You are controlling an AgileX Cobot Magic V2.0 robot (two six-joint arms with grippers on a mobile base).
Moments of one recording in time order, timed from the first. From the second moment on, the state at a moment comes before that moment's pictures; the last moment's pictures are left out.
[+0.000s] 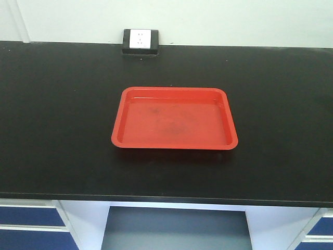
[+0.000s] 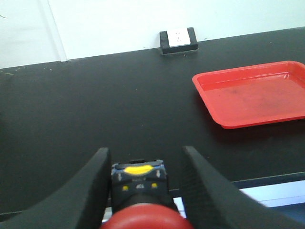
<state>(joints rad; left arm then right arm) -0.10 0.09 -0.62 0.05 0.85 0.11 0.17 0.12 -0.41 -0.05 0.50 -0.05</state>
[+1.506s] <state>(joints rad) -0.10 0.09 -0.62 0.05 0.85 0.11 0.17 0.12 -0.41 -0.05 0.50 -0.05</state>
